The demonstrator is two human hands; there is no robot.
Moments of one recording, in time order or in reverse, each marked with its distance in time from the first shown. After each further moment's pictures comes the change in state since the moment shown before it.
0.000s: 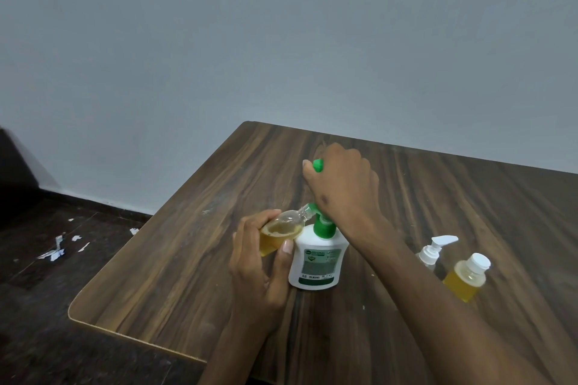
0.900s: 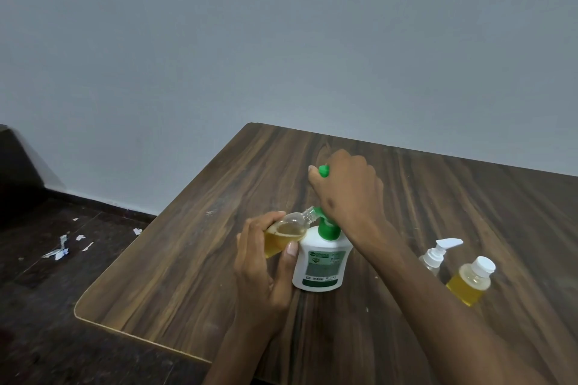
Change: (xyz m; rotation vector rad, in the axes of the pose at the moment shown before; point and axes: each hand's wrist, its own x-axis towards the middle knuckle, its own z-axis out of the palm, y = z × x) left_hand 0.000 0.003 0.000 0.007 0.000 -0.001; right_hand -0.001 0.000 0.001 -0.001 -0.001 0.041
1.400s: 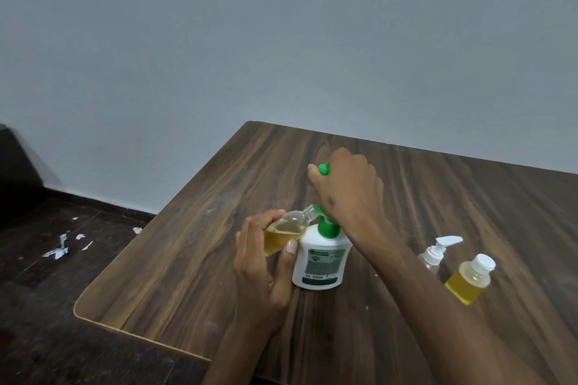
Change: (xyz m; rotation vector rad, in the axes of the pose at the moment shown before) left_hand -0.001 -0.001 0.000 0.002 -0.001 -0.003; right_hand 0.000 0.001 0.001 0.012 0.009 0.007
